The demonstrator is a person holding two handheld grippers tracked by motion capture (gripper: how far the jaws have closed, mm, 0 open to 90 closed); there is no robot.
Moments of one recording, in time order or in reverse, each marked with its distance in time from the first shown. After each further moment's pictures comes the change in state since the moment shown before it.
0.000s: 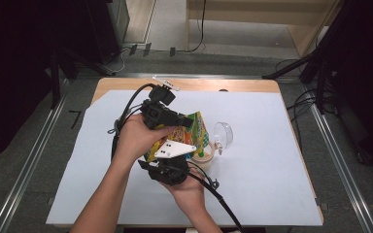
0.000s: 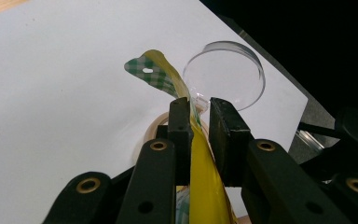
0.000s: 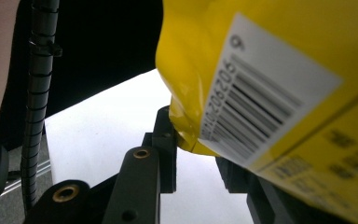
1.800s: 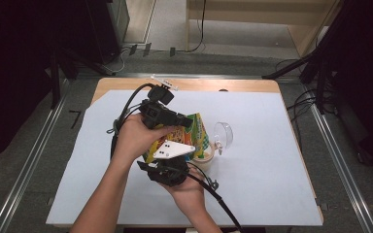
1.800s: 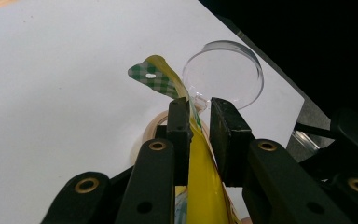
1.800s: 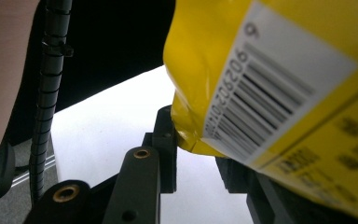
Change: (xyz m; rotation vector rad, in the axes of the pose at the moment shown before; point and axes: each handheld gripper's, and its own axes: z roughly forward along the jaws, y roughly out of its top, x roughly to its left) left arm 0.001 -0.001 -0.002 0.002 -0.008 -0.009; right arm 0.004 0.003 -0.002 0.016 0.005 -0.009
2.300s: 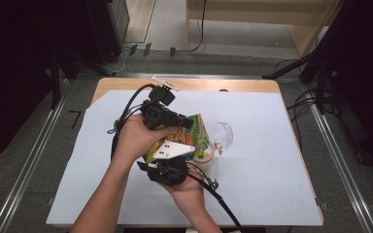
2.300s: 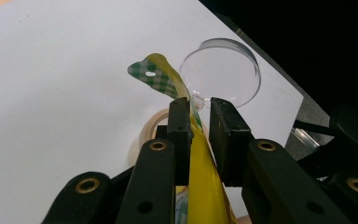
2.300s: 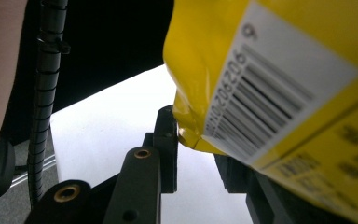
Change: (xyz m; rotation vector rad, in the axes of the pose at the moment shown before) left arm -0.003 0.000 0.002 0.007 -0.002 0.004; right arm 0.000 -0.002 0.002 -0.002 0.006 0.002
